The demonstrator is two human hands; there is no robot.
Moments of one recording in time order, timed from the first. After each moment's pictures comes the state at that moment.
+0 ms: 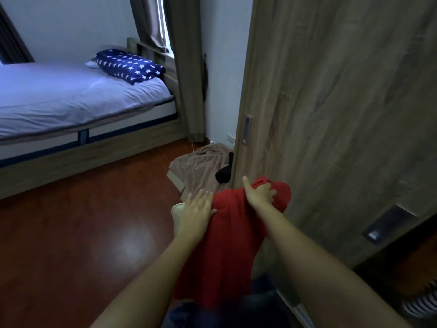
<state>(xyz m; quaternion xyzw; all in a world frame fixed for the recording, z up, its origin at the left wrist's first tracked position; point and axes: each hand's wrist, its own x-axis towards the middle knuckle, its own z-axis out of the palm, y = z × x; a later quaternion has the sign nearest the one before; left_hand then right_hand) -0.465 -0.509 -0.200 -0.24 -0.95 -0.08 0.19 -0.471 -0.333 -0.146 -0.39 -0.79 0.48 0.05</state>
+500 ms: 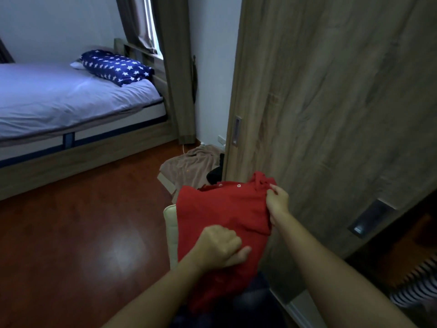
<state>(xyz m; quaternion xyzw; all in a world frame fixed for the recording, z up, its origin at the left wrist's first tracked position) -0.402 -0.485 -0.188 -0.52 -0.74 -0.22 0.37 -0.451 -0.291 -0.167 -0.36 -0.67 0.62 0.19</state>
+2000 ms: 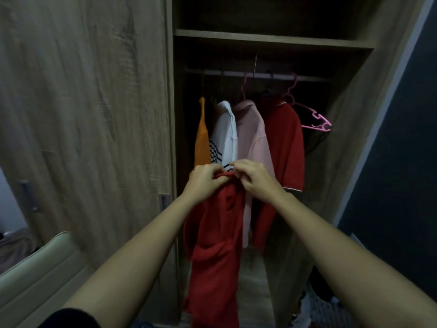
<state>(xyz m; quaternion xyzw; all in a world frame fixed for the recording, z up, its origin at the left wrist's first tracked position) -0.179 -0.169 0.024 -0.63 -0.66 -0.41 0.00 -0.010 -0.104 0.051 -0.18 -0.92 0.05 0.33</state>
